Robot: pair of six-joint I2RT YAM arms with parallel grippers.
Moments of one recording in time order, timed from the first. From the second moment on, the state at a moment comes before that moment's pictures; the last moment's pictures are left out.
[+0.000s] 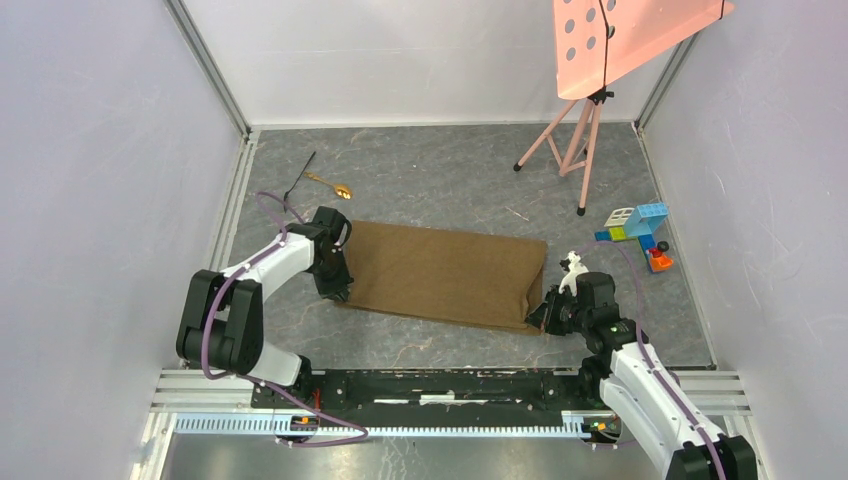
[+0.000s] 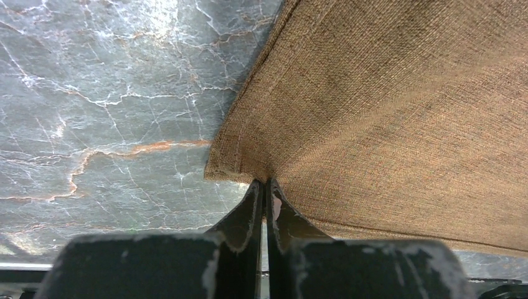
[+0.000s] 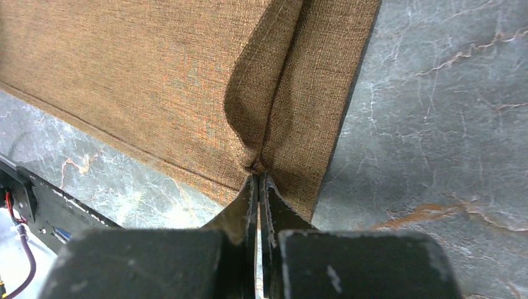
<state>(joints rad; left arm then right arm) -0.24 1.46 0.80 -0.78 0.02 -0.59 0.21 0.65 0.16 -0.36 -0.37 0.46</state>
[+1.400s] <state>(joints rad) -0.22 1.39 0.86 -0.80 0.08 -0.51 0.23 1.04 0.49 -0.28 -0.42 0.25</state>
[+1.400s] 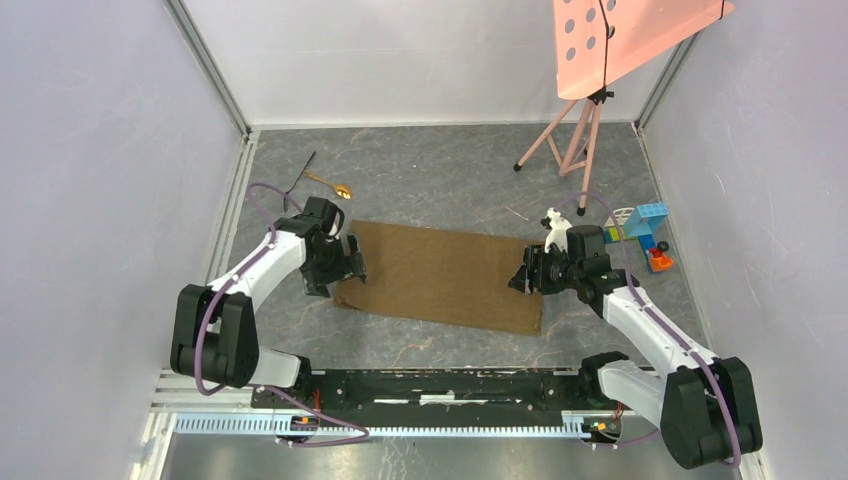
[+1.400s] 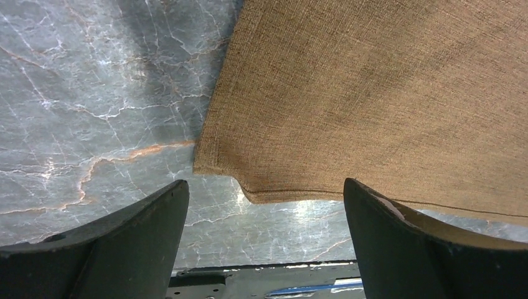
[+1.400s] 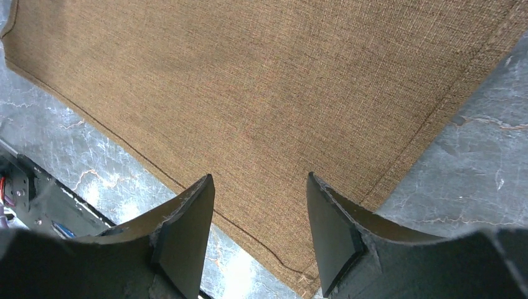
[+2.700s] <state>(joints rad) -0.21 1.25 0.97 -0.90 -0.03 -0.59 0.23 1.00 0.47 -0.24 -0.43 0.25</state>
